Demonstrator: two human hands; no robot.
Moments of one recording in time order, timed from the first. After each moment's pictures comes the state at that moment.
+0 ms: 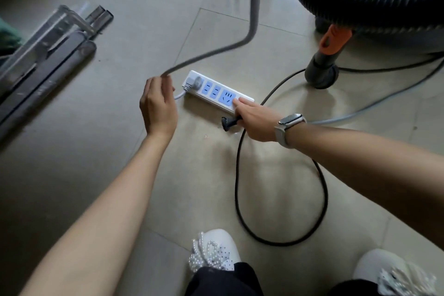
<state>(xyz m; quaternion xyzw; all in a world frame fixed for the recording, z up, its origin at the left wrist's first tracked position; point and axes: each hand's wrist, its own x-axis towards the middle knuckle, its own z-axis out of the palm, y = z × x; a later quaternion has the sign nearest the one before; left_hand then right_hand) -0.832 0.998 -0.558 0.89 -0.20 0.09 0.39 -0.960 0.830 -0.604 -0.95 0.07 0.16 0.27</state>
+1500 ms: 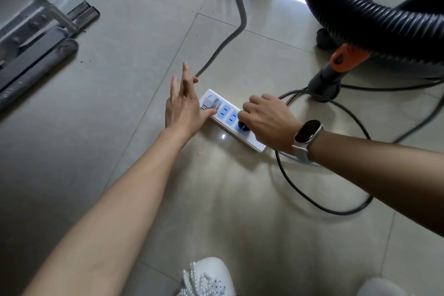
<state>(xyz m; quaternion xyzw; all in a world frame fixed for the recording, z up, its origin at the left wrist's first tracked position) -0.817 0.954 -0.592 0.93 -0.28 -0.15 0.20 -0.947 0.809 -0.565 -1.00 -0.09 0.02 0.01</state>
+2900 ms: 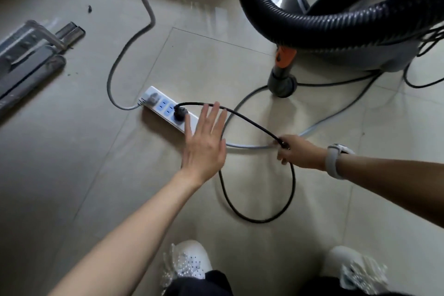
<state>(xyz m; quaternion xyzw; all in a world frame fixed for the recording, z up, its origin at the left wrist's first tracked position) -0.941 0.952 -0.579 0.86 -0.50 -0.01 0.13 -1.083 0.768 -0.569 -0.80 0.34 0.27 0.41</state>
